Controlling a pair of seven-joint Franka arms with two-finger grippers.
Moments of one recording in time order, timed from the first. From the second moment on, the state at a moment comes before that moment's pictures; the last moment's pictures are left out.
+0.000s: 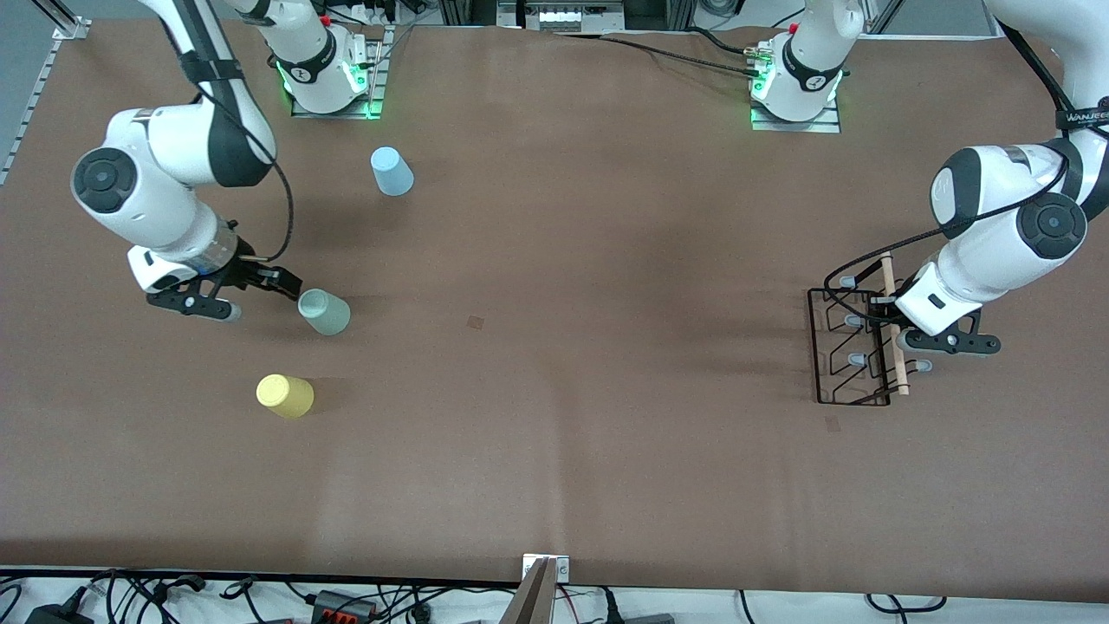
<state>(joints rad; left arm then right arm) 0.03 0.23 0.01 -2.03 0.06 2.26 0.07 0.17 0.14 -0.05 -2.16 0.00 2.32 0.34</state>
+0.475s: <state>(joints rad) 0.03 0.24 0.01 -2.03 0.06 2.26 0.07 0.22 0.22 -0.05 -2.18 0.00 2.49 0.44</state>
